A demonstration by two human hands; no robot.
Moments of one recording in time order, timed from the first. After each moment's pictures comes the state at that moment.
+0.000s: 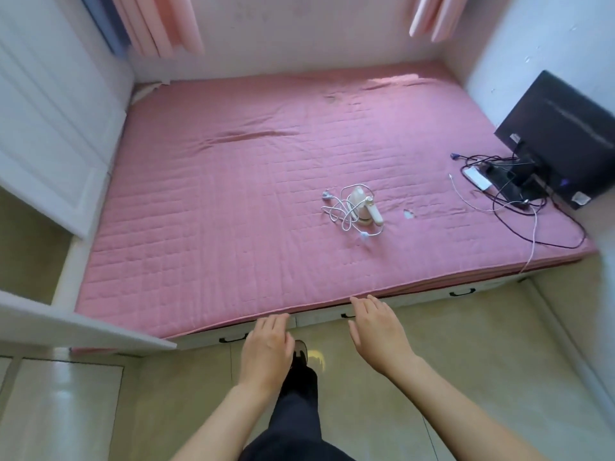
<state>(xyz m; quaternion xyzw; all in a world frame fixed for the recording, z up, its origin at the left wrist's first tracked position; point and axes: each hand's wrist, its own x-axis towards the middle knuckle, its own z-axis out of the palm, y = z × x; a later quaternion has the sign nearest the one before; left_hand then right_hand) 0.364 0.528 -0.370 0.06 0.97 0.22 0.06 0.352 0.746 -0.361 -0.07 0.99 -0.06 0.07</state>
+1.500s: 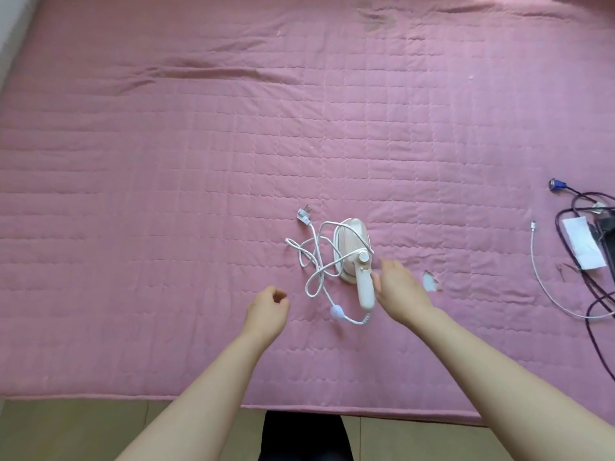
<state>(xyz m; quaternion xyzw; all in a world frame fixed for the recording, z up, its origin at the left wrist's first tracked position) -0.062 0.748 -0.578 -0.33 0.79 0.43 0.27 -0.138 0.980 -0.561 -0.01 0.94 -0.12 0.31</state>
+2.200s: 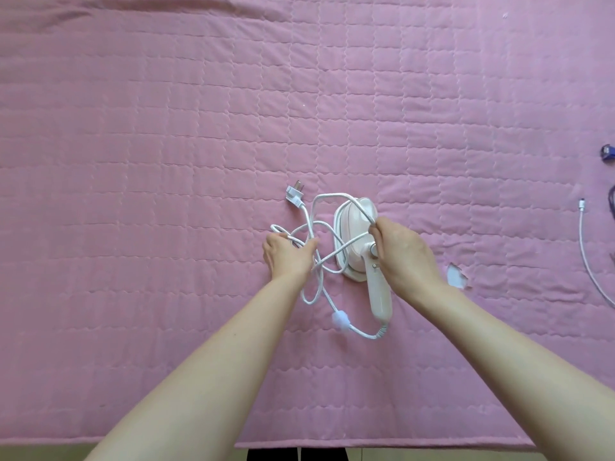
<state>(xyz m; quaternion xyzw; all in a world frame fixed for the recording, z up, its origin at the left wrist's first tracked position) -0.169 0.791 -0.700 -0.41 0.76 0.49 0.15 -0.188 0.959 -0.633 -0.06 0.97 -0.17 0.16</state>
